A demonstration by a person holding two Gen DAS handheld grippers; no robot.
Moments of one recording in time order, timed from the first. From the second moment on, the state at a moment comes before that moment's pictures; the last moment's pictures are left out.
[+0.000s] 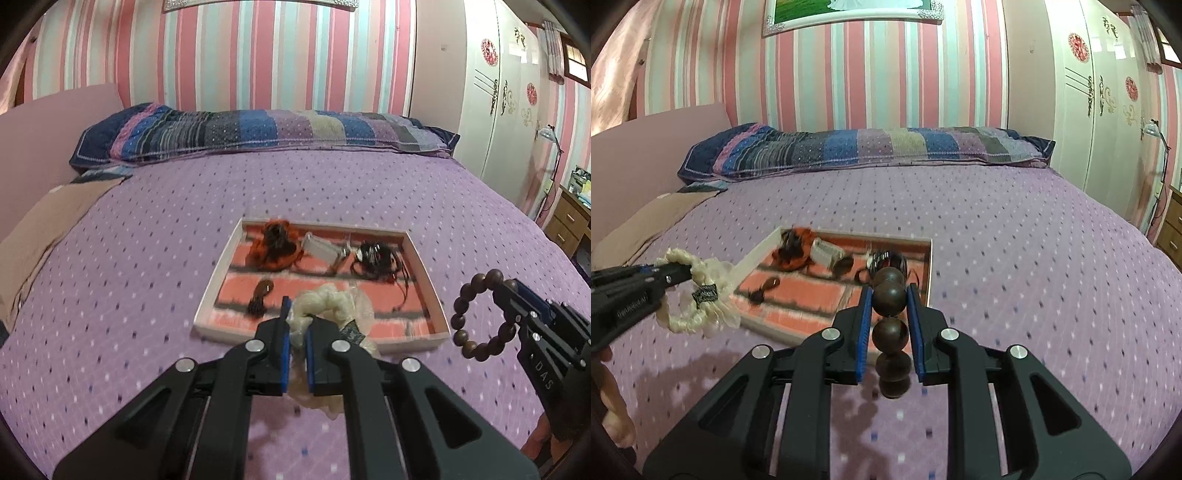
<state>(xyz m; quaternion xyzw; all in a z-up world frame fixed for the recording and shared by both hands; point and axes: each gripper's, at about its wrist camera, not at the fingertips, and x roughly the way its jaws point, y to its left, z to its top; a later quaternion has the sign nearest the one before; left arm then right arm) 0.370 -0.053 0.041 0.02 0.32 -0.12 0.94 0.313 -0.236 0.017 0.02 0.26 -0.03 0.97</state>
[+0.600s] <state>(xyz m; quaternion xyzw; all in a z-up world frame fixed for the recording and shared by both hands) 0.501 -0.068 -0.043 0.01 0.40 -0.12 0.91 0.448 -0.244 -0.040 0.04 0.32 -0.04 0.95</state>
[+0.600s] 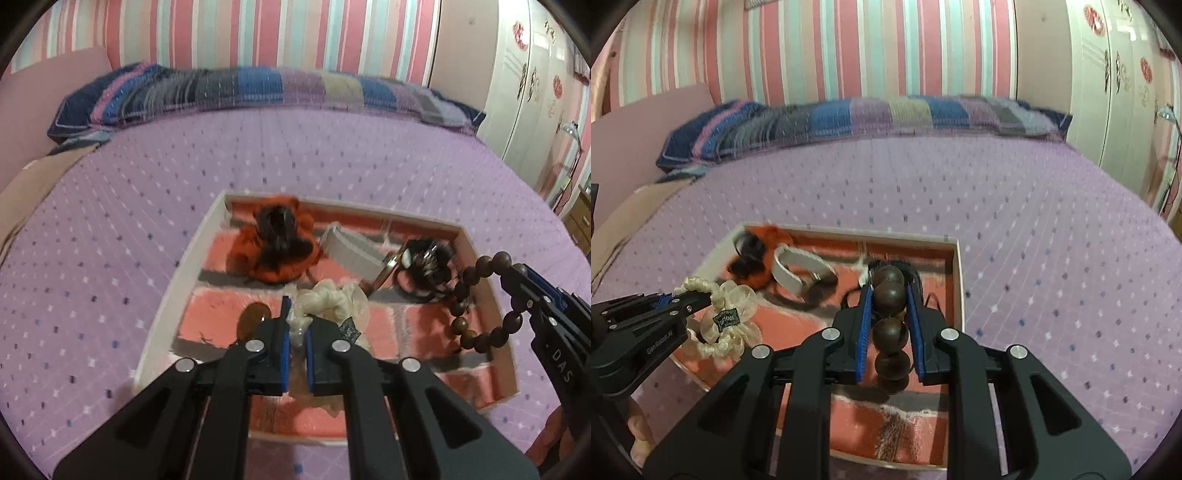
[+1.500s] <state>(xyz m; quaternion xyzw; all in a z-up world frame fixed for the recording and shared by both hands) 0.501 -0.064 -0.083 0.07 0.40 -0.09 0.91 0.472 -0.247 -0.106 0.00 0.43 -0.04 0.90</state>
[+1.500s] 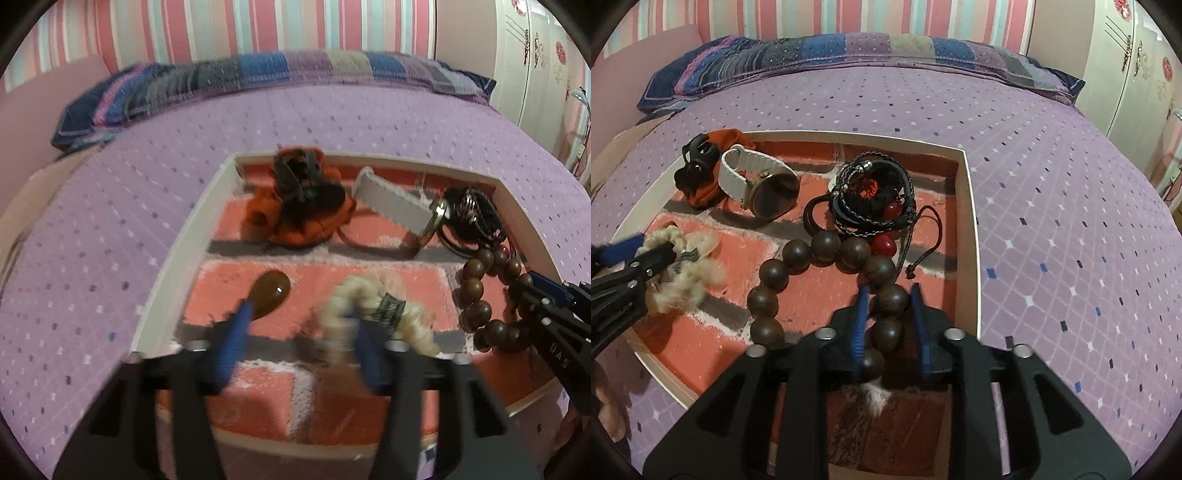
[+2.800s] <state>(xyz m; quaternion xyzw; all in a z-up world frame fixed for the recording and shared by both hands) 0.223 0.019 -0.001 0.03 0.30 0.00 0.95 0.213 -0.203 -0.010 0.01 0.30 -0.02 0.95</state>
